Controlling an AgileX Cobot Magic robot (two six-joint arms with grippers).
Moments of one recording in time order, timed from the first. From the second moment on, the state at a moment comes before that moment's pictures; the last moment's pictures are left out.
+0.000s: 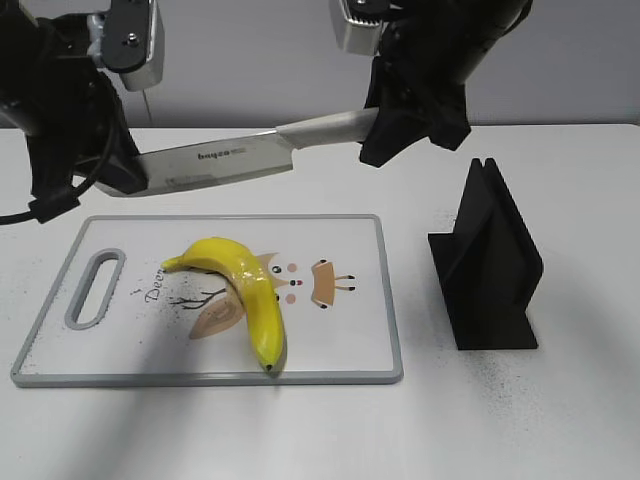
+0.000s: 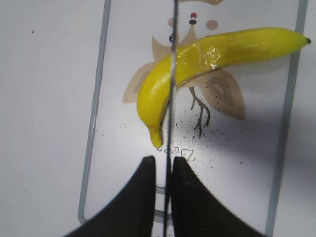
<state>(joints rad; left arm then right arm) -0.33 1.62 -1.26 -0.35 0.95 1.39 0.43 1.92 -1.70 0.41 1.17 -1.34</state>
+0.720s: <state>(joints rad) -0.38 1.84 -1.05 -0.40 0.66 1.27 0.44 2.22 -1.70 0.31 1.16 -1.25</state>
